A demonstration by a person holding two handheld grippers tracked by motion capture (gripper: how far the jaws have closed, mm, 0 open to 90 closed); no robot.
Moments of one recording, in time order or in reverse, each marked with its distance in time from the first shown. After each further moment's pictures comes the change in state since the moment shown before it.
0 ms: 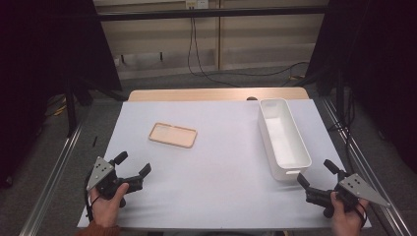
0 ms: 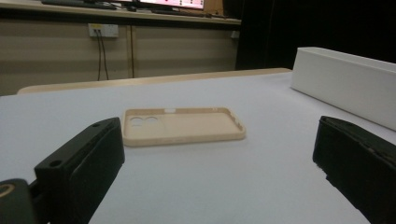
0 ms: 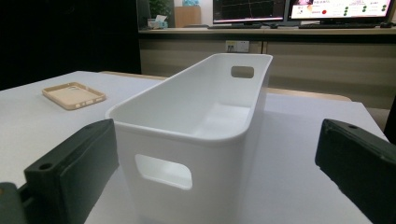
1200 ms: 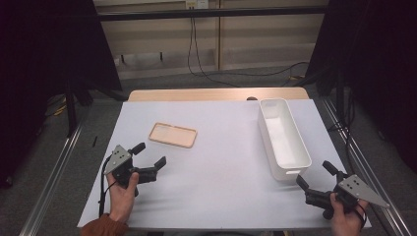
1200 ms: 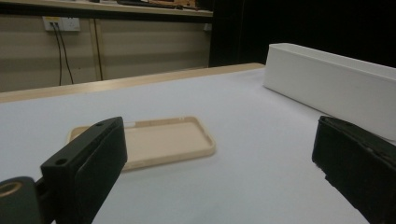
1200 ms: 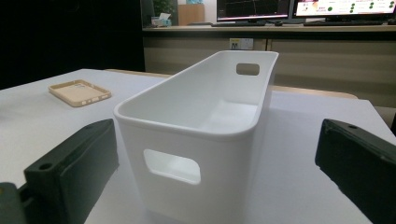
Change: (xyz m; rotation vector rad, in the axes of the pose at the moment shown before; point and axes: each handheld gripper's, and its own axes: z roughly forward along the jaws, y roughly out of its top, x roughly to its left) left arm -0.015 0.015 0.047 0.036 -0.134 0.002; right arm 0.002 -0.001 -0.001 0.009 0.013 0.003
